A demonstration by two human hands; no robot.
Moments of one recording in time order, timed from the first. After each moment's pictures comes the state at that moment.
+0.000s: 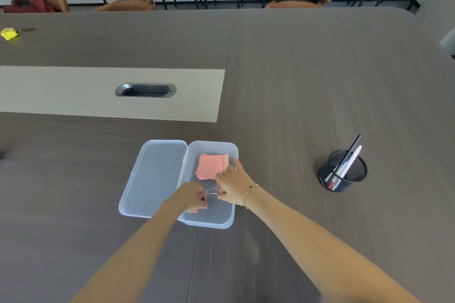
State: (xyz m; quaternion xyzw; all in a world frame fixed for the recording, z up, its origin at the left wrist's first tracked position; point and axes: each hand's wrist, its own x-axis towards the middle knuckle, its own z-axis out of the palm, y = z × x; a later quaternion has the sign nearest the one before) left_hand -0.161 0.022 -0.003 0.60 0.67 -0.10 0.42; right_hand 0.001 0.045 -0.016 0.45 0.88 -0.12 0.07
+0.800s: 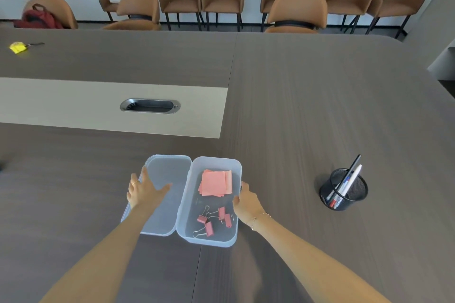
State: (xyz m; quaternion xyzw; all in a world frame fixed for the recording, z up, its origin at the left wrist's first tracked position) left_hand -0.249 0.049 -0.003 0.44 0.87 0.09 0.21; right_hand 0.003 0.024 0.004 0.67 0.55 -0.48 -0.13
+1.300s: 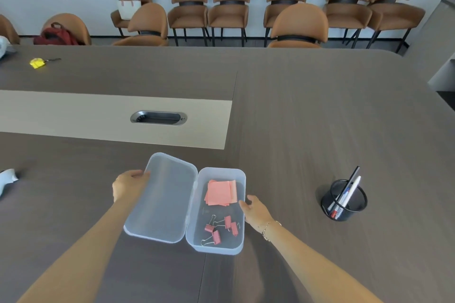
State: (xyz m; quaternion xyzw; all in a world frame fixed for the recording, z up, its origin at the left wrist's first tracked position) left_hand -0.283 0.057 0.067 0.35 0.86 0.27 0.26; right_hand 0.017 0.020 0.018 0.67 0.48 -0.55 -0.13
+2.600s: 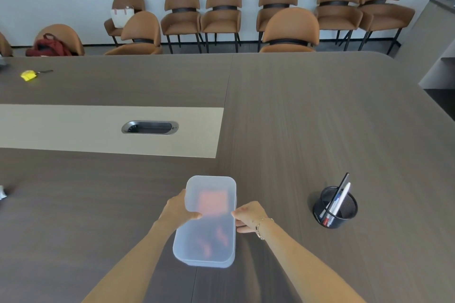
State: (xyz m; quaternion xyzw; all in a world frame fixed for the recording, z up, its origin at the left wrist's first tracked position) left_hand -0.177 0.054 0.039 0.56 0.73 0.05 0.38; right_hand 0.034 0.052 0.012 0.69 0.30 -0.64 -0.16
